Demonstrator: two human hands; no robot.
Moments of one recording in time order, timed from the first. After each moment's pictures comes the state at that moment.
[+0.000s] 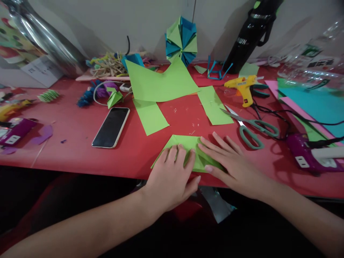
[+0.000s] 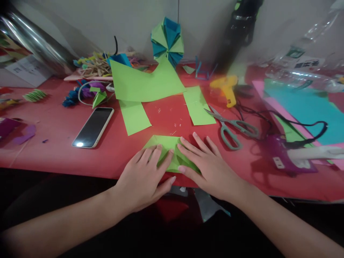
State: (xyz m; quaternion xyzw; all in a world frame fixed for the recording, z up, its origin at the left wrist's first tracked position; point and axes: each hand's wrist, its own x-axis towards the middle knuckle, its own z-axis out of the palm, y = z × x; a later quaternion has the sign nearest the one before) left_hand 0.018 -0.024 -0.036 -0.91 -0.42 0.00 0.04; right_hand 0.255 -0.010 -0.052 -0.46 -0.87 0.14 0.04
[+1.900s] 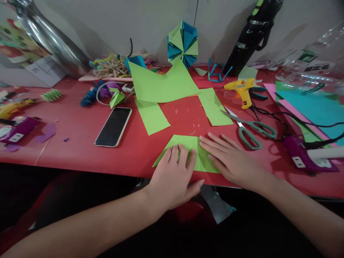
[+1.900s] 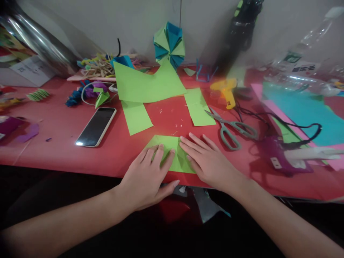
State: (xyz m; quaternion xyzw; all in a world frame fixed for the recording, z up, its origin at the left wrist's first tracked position) left_hand 0.022 -0.027 -0.040 -0.91 -0.42 0.00 0.06; right_hand 0.256 0.003 -0.061 -0.43 -0.89 0.07 0.08
